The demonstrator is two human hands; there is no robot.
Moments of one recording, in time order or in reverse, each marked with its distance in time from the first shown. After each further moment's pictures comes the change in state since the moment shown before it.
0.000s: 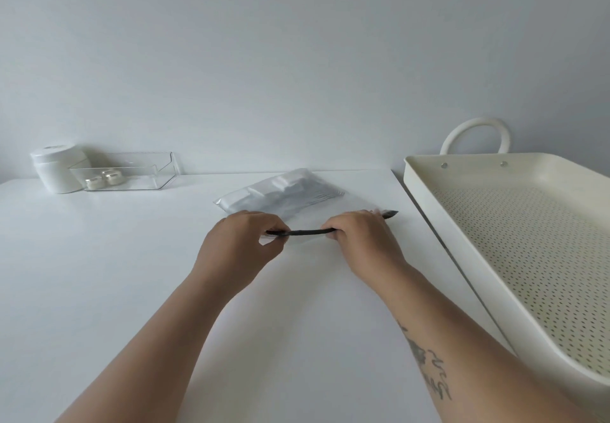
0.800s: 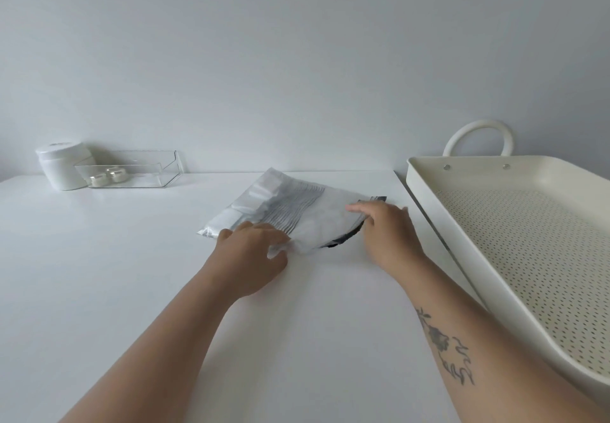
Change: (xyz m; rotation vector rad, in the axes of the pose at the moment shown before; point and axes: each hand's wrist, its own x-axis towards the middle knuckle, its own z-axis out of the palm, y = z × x) left_hand -0.003 -0.006 0.009 0.151 -0.243 -0.028; right_hand 0.002 0.022 -0.009 0.120 0.114 0.180
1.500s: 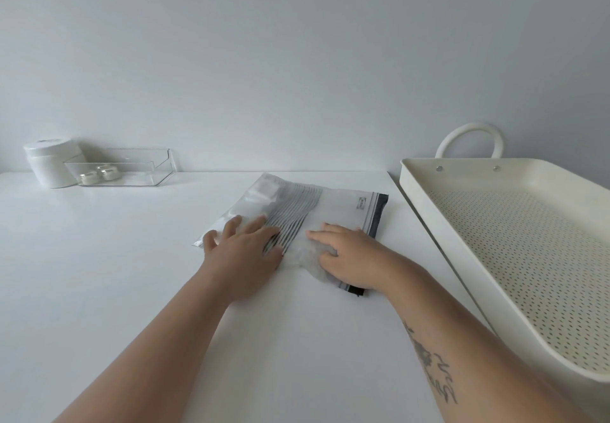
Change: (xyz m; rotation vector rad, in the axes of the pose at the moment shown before) left_hand 0.008 -0.009 0.017 0.123 -0.101 -0.200; right_hand -0.015 -0.024 0.007 -0.121 -0.606 -0.102
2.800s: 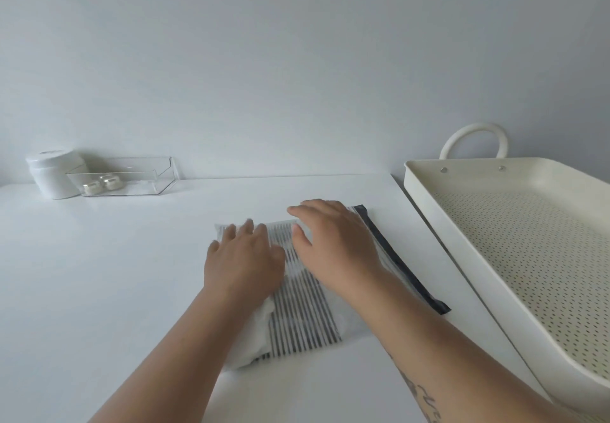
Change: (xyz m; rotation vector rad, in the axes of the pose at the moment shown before) left_hand -0.014 0.024 -0.026 0.052 0.036 -0.140; right_hand 0.009 -0.050 0.003 -0.059 0.618 -0.156
